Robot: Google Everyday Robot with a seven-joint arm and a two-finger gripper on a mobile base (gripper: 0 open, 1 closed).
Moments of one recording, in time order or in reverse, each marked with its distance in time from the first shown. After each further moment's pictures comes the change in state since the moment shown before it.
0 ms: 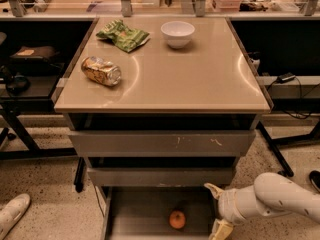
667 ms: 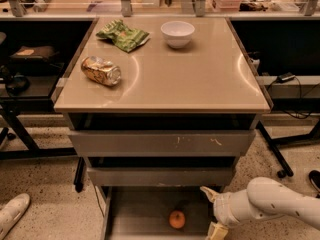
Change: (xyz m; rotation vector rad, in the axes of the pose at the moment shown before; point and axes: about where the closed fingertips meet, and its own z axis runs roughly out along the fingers) arm 0.008 0.002 0.023 -0.004 0.003 -0.021
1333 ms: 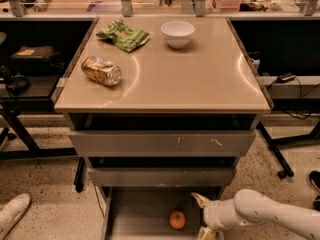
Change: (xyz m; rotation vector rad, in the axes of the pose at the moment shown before) arm 0.034 -0.011 0.087 0.019 -0.065 -0.050
